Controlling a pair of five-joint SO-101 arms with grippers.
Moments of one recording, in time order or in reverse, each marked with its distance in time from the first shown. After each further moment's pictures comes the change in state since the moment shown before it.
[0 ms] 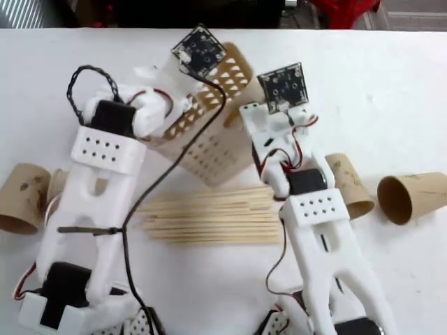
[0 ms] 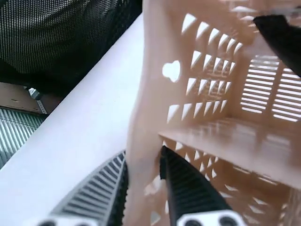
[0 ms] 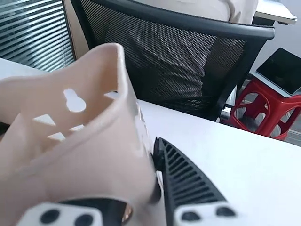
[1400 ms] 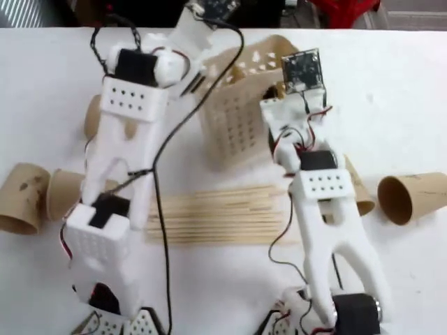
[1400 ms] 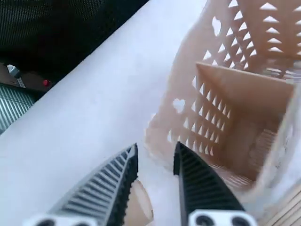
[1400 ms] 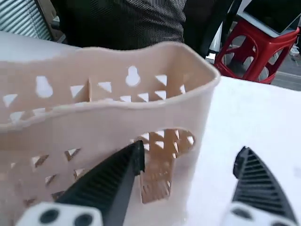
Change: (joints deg) left arm 0.3 35.6 -52.8 24.2 6.3; right arm 7.3 10.6 -6.4 8.5 -0.5
